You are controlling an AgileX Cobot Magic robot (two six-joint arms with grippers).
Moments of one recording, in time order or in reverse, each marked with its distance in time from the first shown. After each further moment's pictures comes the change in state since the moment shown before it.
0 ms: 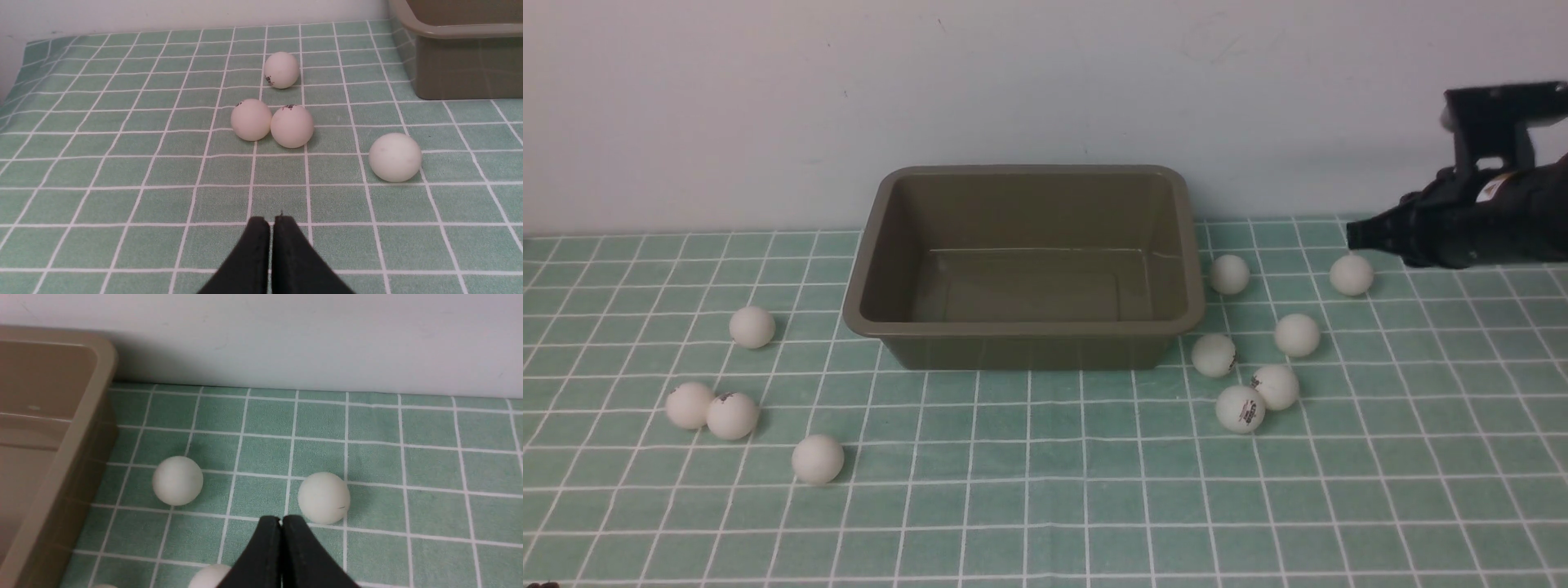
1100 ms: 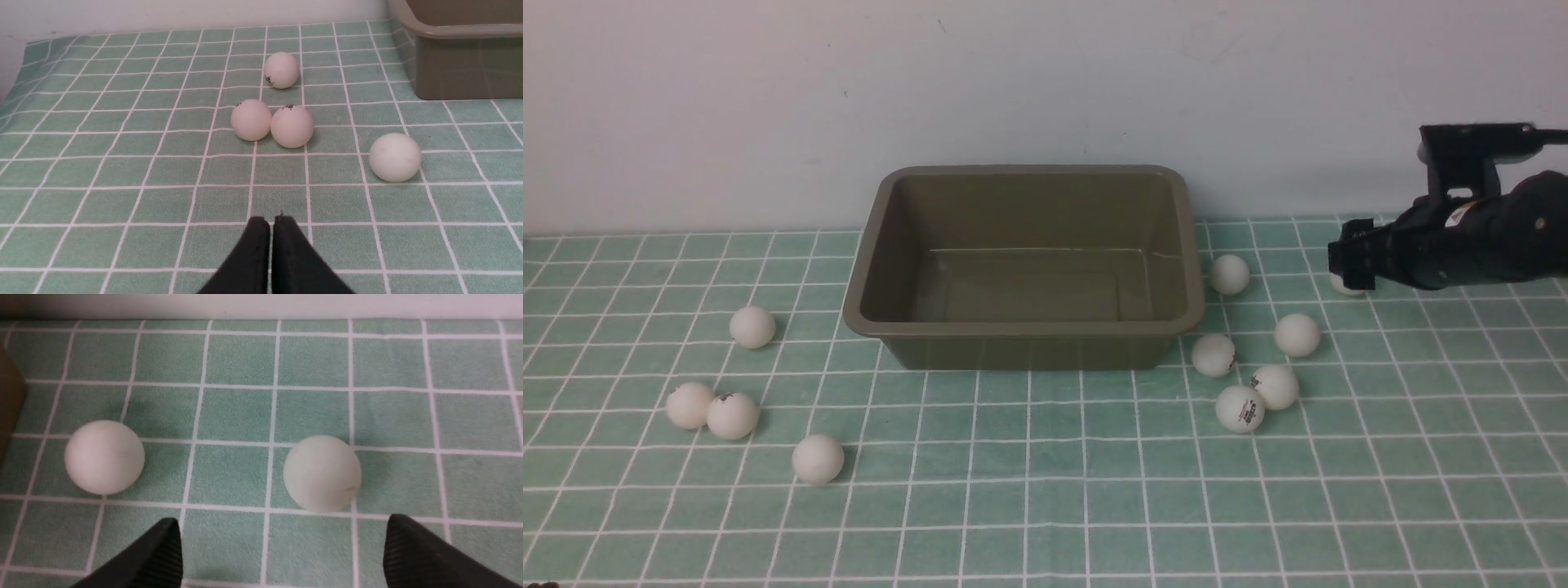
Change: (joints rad) right arm -0.001 0.146 -0.048 0.023 -0.032 0.032; left arm 0.000 0.000 0.000 0.000 0.000 0.000
